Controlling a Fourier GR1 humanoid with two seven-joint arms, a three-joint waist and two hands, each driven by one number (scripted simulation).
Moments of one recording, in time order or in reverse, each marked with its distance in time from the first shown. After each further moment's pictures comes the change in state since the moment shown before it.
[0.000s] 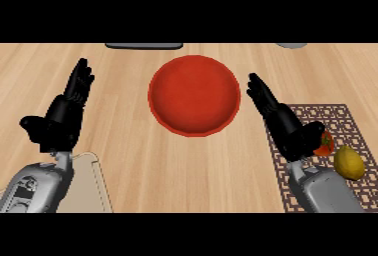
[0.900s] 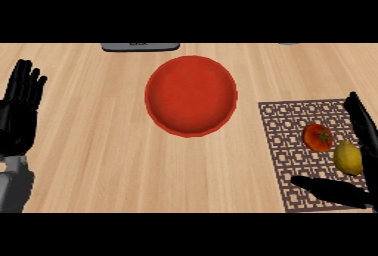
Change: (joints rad) left arm 0.064 0.071 0.227 0.037 0.162 -0.096 -0.105; right arm 0.382 -0.239 -0.201 -0.301 0.298 -0.113 -0.318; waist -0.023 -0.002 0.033
